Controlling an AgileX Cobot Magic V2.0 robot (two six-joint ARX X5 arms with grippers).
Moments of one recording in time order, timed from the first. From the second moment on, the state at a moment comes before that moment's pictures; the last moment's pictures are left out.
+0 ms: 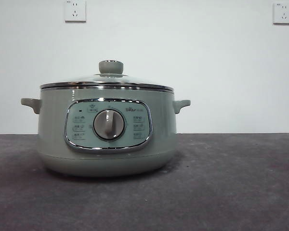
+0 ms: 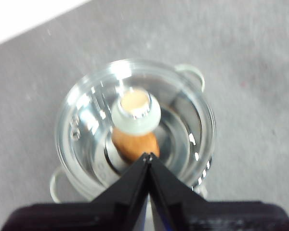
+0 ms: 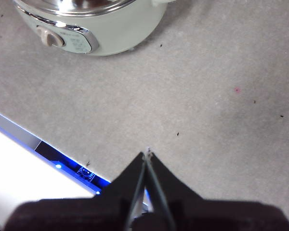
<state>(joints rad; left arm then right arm) -0.56 1.14 1.45 -0.94 0.01 0.04 0.73 1.07 1.40 -1.35 0.10 0.11</state>
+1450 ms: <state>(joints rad) -0.05 0.01 0.02 -0.16 -0.09 -0.05 0.73 1.07 1.40 -1.35 0.10 0.11</state>
